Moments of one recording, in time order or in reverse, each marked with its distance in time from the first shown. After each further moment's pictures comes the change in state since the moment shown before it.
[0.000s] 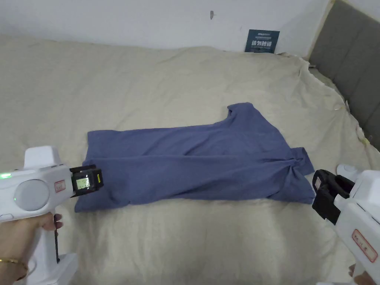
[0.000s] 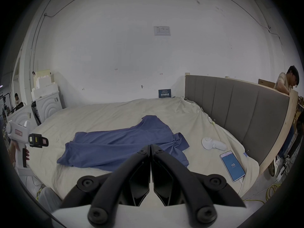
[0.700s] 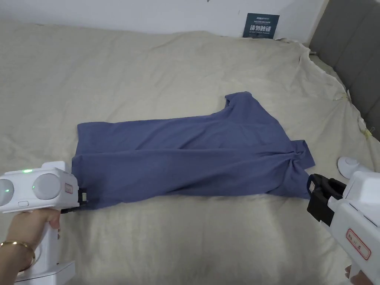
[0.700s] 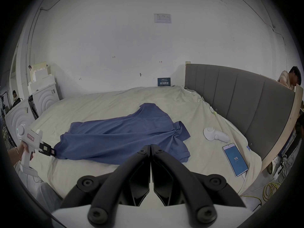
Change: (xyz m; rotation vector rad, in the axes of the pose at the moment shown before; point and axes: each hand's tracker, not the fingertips) left arm 0.009 -0.017 -0.068 -0.270 0.001 -0.046; right arm 0.013 -0.011 -0.032 -0.110 -0.010 0.005
